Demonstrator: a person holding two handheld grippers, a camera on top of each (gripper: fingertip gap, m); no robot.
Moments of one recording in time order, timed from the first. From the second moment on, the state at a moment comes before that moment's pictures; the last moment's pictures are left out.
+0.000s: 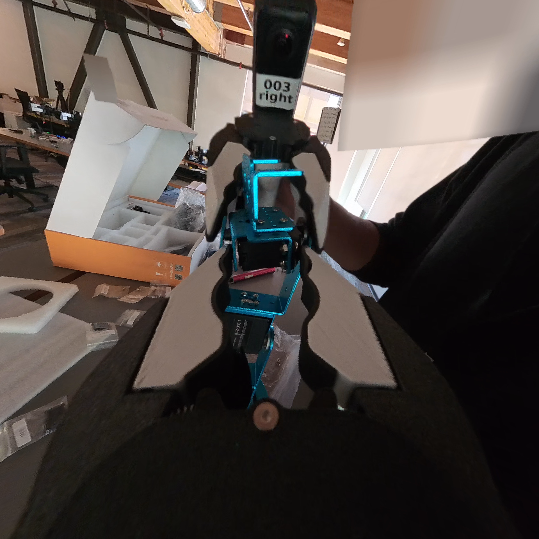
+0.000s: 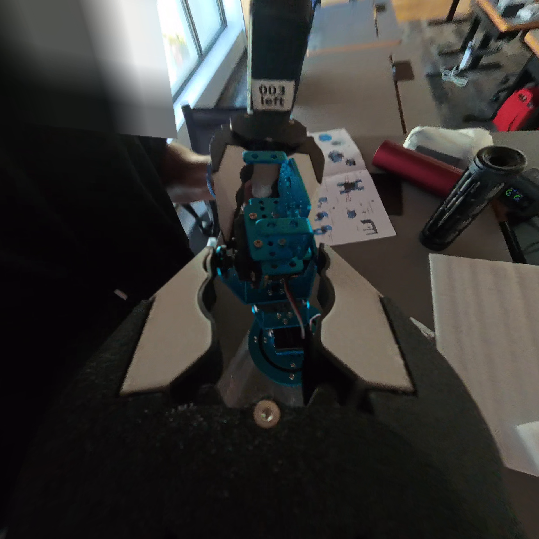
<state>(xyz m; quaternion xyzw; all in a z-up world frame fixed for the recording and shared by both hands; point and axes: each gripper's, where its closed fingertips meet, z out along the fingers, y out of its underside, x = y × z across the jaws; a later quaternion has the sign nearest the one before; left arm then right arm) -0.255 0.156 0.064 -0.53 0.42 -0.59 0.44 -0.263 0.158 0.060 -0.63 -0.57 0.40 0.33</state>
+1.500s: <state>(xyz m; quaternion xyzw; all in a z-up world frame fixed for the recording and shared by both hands) -0.269 0.156 0.068 -0.40 0.29 -0.72 0.49 -0.277 0.158 0.062 -0.67 -0.68 0.25 0.18</state>
